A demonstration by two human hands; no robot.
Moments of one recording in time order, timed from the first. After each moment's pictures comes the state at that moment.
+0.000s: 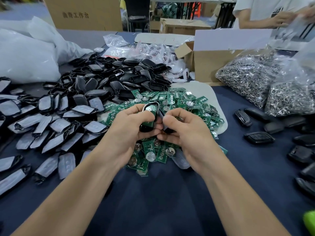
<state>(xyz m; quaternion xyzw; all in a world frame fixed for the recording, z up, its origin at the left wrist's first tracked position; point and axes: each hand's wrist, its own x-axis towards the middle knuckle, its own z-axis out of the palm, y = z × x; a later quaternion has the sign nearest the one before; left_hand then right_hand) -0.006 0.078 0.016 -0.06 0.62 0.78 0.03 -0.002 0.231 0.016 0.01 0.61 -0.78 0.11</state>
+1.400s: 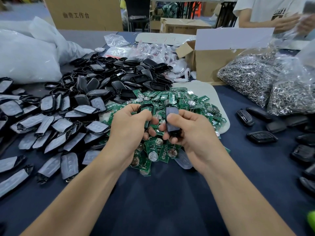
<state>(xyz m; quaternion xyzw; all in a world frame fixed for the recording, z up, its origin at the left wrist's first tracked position) -0.007 0.081 0.008 -0.12 0.68 0.72 -0.05 -0.004 0.233 0.014 0.02 0.62 -0.78 0.10</state>
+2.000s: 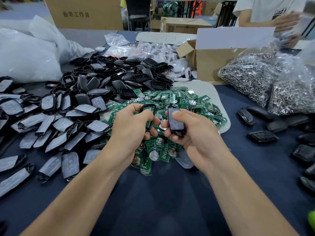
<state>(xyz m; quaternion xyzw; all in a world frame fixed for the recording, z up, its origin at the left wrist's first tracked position) -0.008 0.081 0.007 -0.11 0.69 0.71 -0.04 -0.009 0.235 0.013 0.05 0.58 -0.81 0.12</state>
